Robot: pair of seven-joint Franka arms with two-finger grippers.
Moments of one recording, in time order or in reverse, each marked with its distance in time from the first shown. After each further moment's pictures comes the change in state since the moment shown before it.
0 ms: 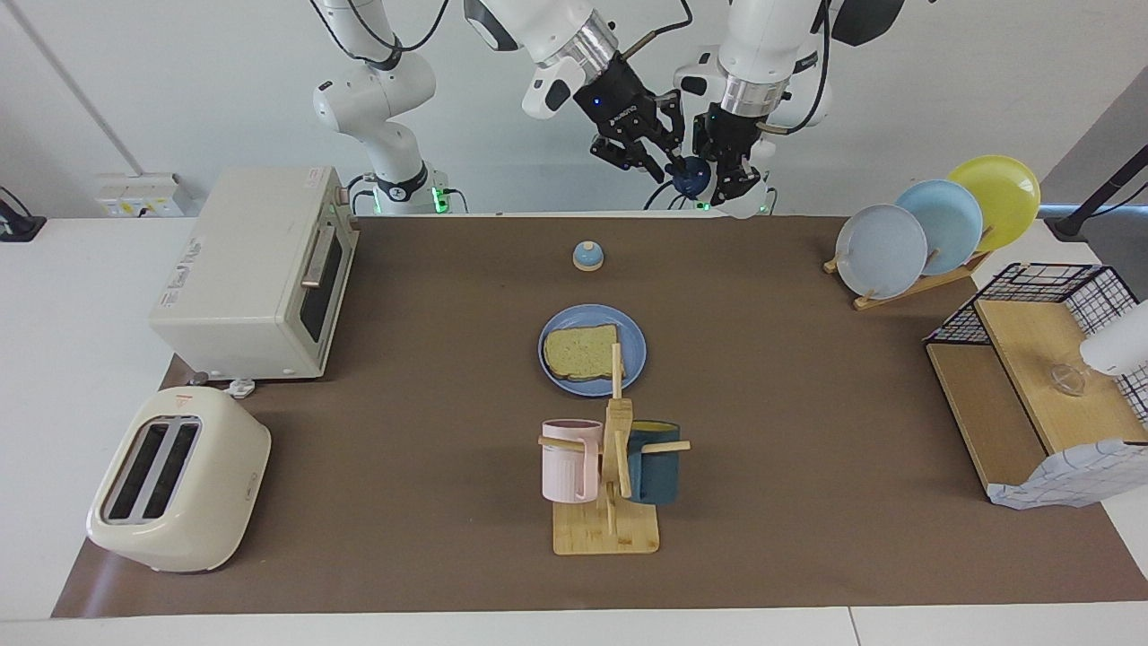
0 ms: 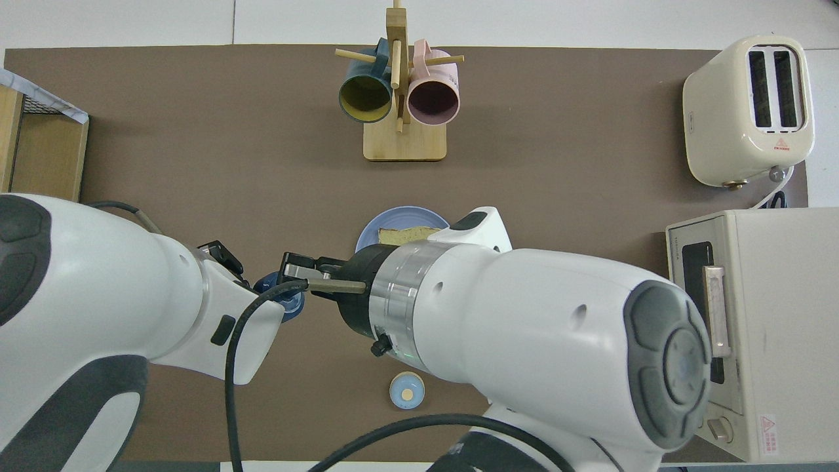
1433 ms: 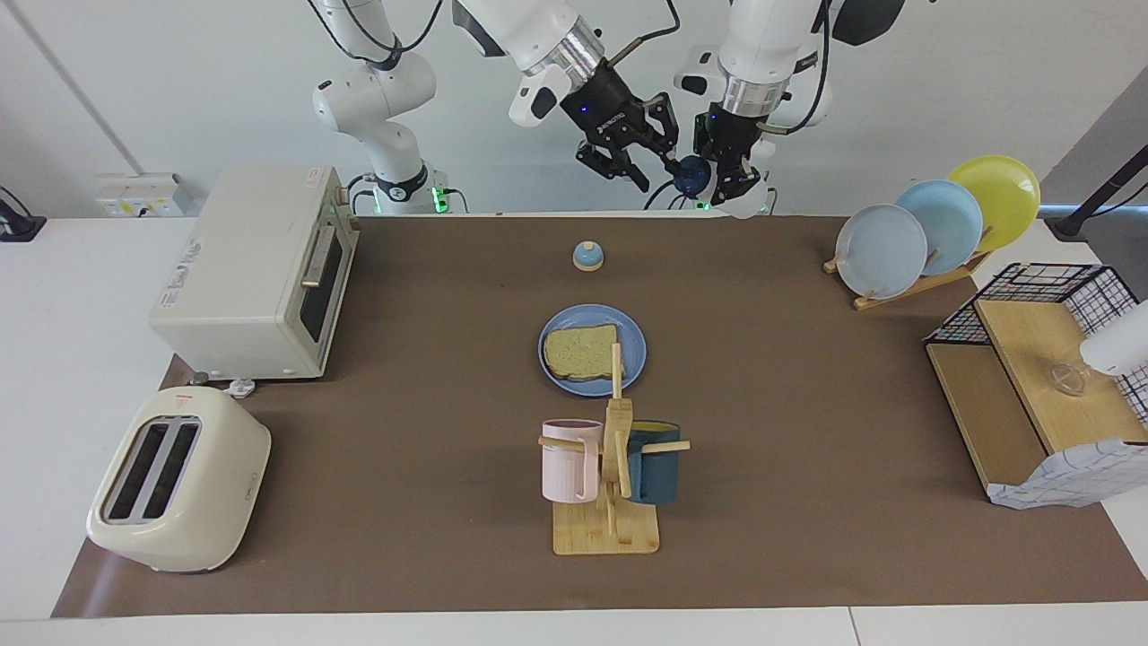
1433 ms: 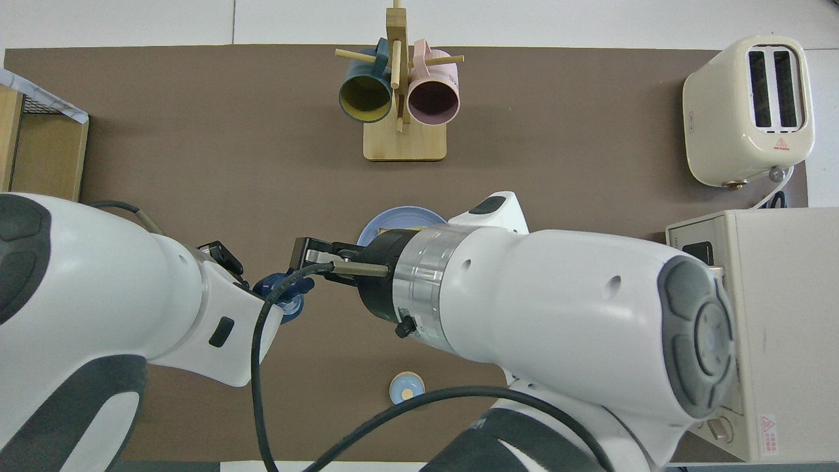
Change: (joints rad) left arm 0.001 0.000 0.000 0.001 0.000 -0.005 0.026; right arm -0.031 -0.002 0.000 -0.012 0.029 0.002 -0.059
